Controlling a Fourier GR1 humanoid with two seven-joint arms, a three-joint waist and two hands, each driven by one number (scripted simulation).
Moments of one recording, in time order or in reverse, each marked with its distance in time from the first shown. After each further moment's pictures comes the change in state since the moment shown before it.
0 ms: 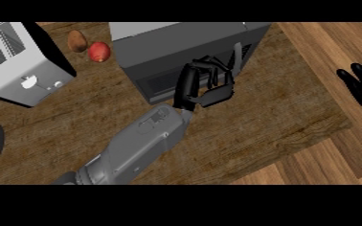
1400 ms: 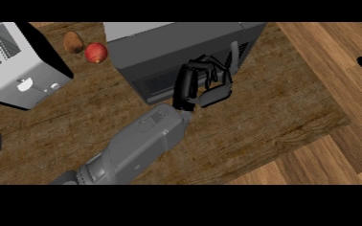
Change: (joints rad) left arm -0.012 0.000 -0.028 0.037 0.110 0.006 -0.163; right arm -0.049 -0.078 -0.038 -0.022 -0.142 0.002 0.093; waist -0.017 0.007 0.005
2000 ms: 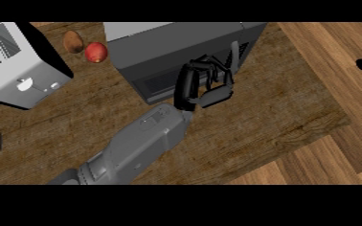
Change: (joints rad) left arm -0.016 0.000 -0.024 0.018 0.037 -0.013 -0.039; right arm -0.016 -0.034 0.018 -0.013 -0.079 0.050 0.035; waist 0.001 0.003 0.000
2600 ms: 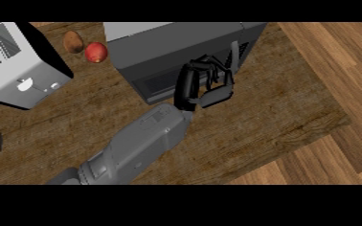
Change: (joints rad) left arm -0.010 0.000 -0.017 0.014 0.037 -0.008 -0.031; right arm -0.009 -0.038 -0.010 0.005 -0.047 0.031 0.021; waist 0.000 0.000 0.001
